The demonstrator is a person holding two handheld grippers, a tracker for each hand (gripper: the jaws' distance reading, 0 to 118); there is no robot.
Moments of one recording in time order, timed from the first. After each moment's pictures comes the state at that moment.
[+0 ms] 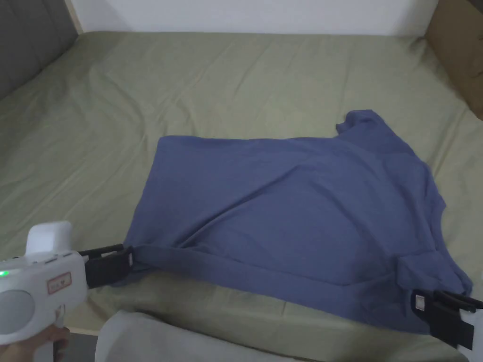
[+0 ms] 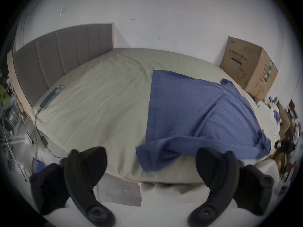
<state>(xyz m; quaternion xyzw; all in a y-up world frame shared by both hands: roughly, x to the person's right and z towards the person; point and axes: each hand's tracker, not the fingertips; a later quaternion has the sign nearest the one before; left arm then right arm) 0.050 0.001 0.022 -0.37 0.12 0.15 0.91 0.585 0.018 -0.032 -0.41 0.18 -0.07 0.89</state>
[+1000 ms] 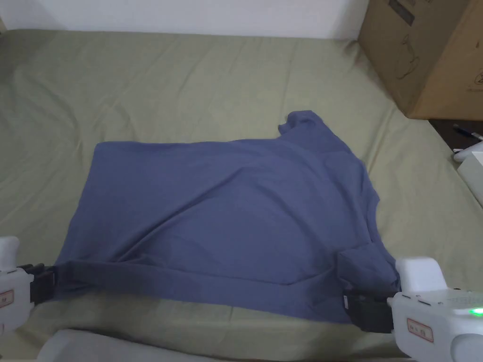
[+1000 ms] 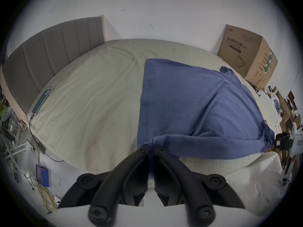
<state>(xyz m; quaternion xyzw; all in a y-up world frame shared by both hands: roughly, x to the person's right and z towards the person) 0.062 -0.010 -0.004 -0.42 0.10 0.09 0.90 0.595 -0.010 -0.063 -0.44 0.12 0.04 0.89</state>
